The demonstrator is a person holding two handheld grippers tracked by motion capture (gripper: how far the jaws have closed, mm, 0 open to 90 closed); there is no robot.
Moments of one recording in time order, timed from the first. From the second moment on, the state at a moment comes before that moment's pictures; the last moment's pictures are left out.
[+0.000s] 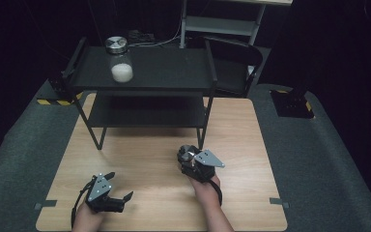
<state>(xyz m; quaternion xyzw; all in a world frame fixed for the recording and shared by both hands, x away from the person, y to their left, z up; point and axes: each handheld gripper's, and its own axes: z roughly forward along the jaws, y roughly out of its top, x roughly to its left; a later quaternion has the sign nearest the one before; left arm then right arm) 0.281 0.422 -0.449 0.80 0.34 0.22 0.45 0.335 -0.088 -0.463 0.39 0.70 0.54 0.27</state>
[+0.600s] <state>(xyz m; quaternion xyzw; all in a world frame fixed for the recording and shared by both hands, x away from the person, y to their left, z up) 0.282 0.422 -0.449 0.80 0.34 0.22 0.45 0.318 -0.094 -0.441 0.37 0.70 0.55 0.28</state>
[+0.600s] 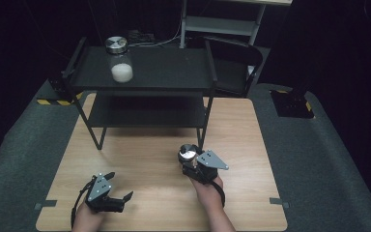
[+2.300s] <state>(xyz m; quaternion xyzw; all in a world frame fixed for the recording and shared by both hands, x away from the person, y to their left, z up) 0.284 0.425 -0.449 0.79 0.34 0.21 0.46 0.269 -0.110 -0.327 0.33 0.66 0.59 0.33</state>
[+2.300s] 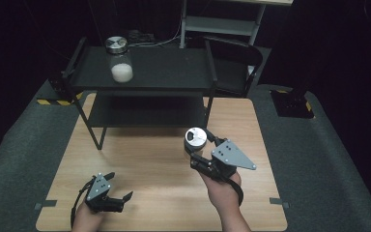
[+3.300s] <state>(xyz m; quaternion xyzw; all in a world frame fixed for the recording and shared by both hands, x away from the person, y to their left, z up) 0.284 0.421 -0.446 0.80 0.35 0.20 0.45 0.295 -0.098 -0.273 0.32 0.65 0.60 0.33</state>
